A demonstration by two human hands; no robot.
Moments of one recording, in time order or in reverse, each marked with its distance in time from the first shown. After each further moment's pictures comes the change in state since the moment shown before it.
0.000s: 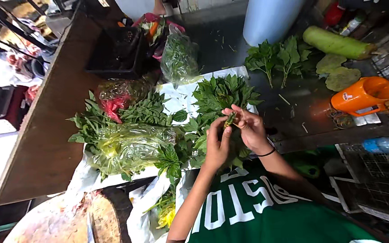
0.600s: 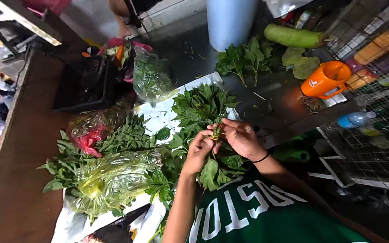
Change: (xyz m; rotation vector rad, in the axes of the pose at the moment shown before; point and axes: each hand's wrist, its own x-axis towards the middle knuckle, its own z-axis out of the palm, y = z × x) left_hand 0.031 -0.015 -0.004 -0.659 -0.490 -0.225; right_hand -0.022 -0.030 -0.028 0.229 0.076 0.031
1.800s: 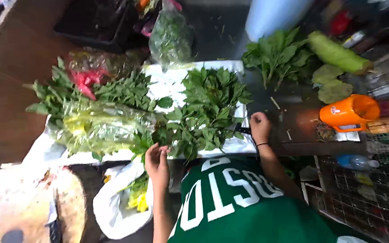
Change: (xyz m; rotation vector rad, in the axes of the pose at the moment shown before) left_hand -0.170 -0.053 -0.008 0.552 1.113 0.042; right_hand 0.001 0.074 -0.197 -1.346 0.347 0.335
